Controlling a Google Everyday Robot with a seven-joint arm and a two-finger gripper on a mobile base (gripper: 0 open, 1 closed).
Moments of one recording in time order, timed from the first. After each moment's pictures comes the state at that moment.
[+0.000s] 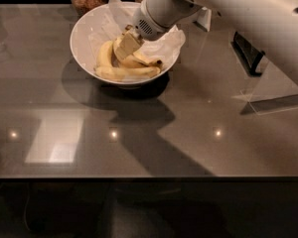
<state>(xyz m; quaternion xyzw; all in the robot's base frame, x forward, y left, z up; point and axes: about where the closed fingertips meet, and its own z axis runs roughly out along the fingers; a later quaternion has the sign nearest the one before) 0.666 0.048 0.921 -0.48 0.80 0.12 0.34</state>
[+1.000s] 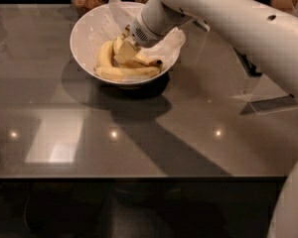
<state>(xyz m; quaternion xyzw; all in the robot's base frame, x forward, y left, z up) 0.685 0.055 0.888 -0.48 0.81 0.13 0.32</state>
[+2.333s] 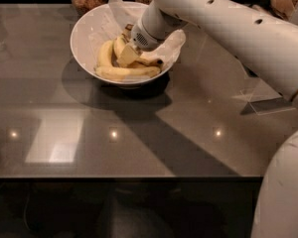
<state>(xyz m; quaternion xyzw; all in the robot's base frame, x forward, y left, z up) 0.701 0.048 0.863 -0.47 0.82 0.11 0.31</state>
